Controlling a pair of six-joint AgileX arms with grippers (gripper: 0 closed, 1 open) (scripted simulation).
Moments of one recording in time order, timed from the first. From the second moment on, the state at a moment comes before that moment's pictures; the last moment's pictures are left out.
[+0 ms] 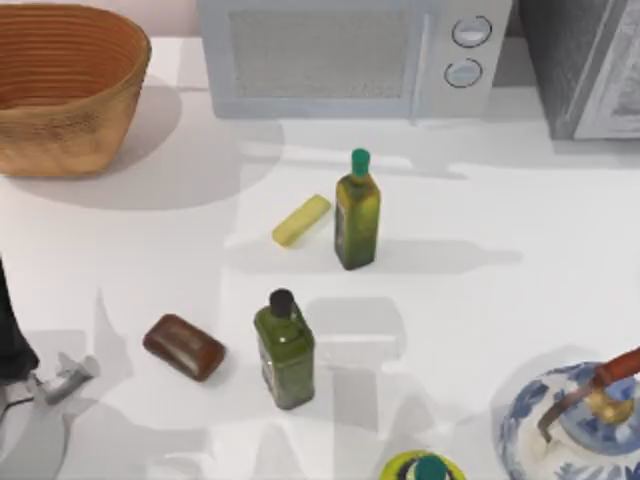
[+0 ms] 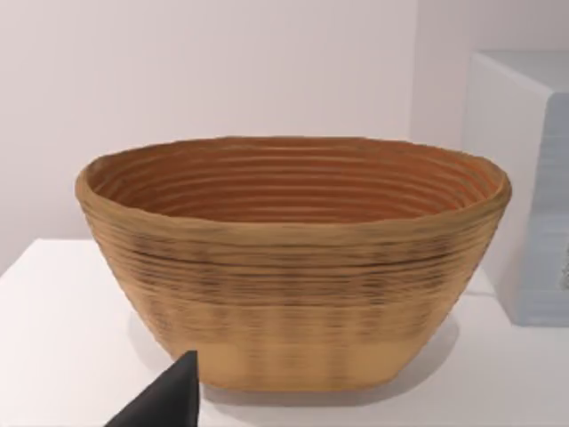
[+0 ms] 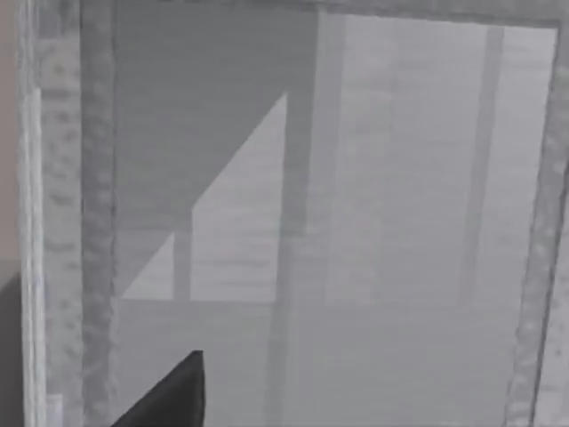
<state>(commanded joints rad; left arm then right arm) 0.00 0.00 0.00 0.00 0.00 0.00 -0.51 0.61 0.29 0.54 -0.39 0.04</state>
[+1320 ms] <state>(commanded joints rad) 0.00 0.00 0.00 0.00 0.00 0.00 -1.03 1.55 0.43 1.14 -1.02 0.02</state>
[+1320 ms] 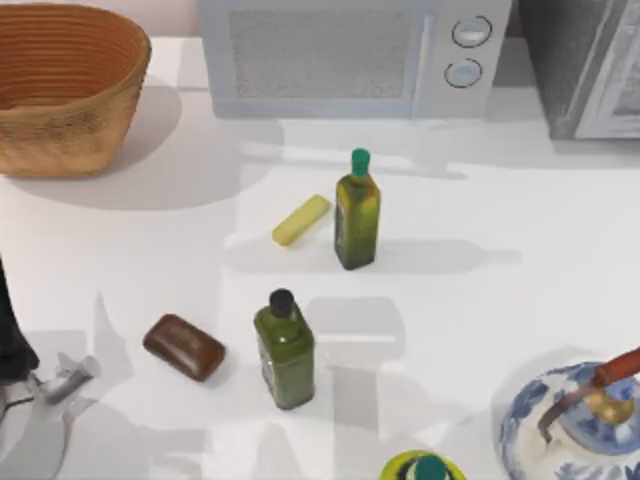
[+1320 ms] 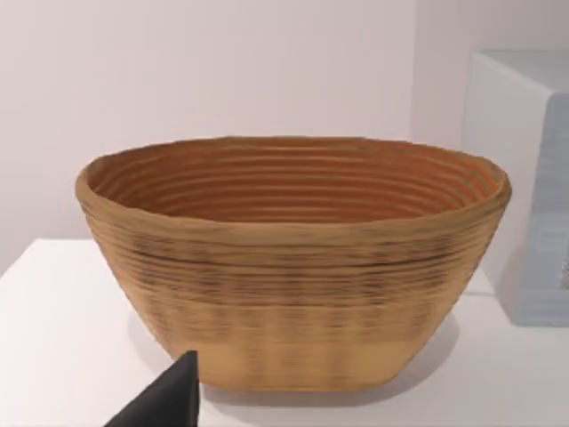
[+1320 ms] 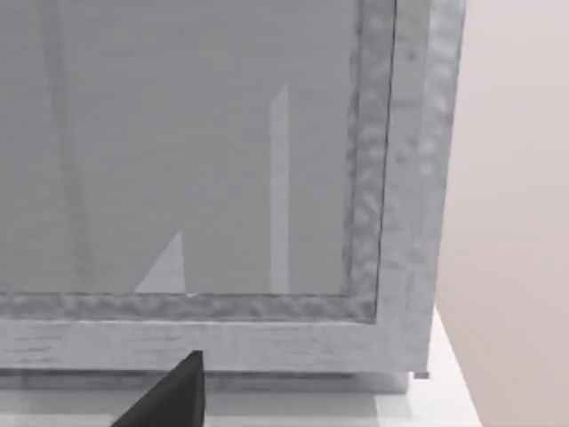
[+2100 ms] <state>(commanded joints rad) 0.00 0.00 0.00 0.00 0.00 0.00 -1.07 1.47 1.26 0.19 -1.05 0.02</state>
